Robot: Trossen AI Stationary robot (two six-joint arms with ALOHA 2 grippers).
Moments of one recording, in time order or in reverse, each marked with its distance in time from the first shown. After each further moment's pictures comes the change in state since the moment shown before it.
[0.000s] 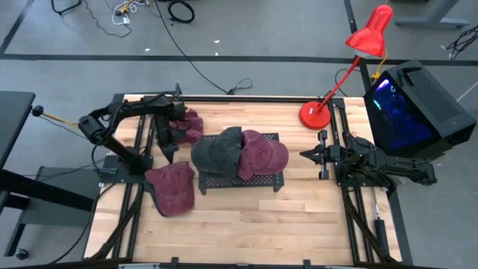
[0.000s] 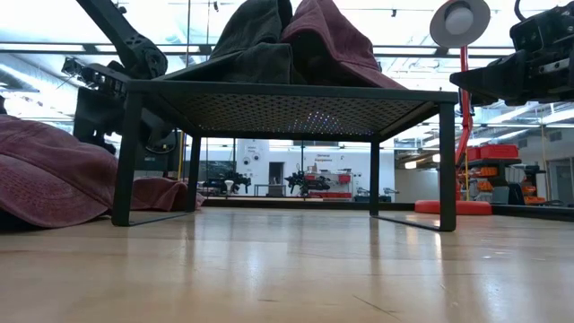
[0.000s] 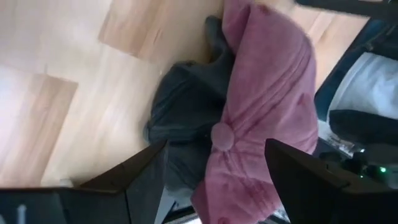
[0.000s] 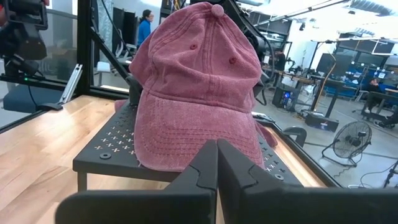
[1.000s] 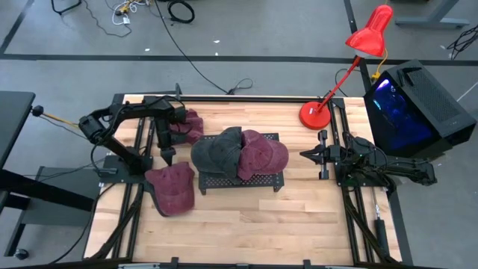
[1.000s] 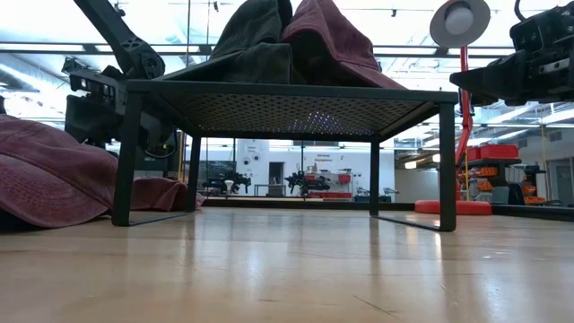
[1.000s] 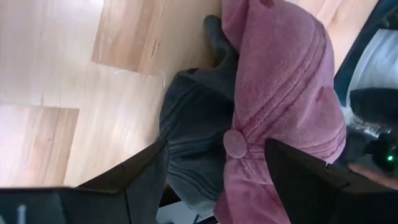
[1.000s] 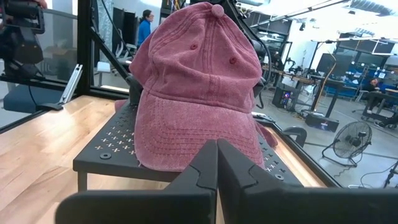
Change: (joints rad) left arm -0.024 0.000 -0.050 0.076 -0.007 0.114; right arm 0.000 0.000 0.000 0.000 0.000 0.000
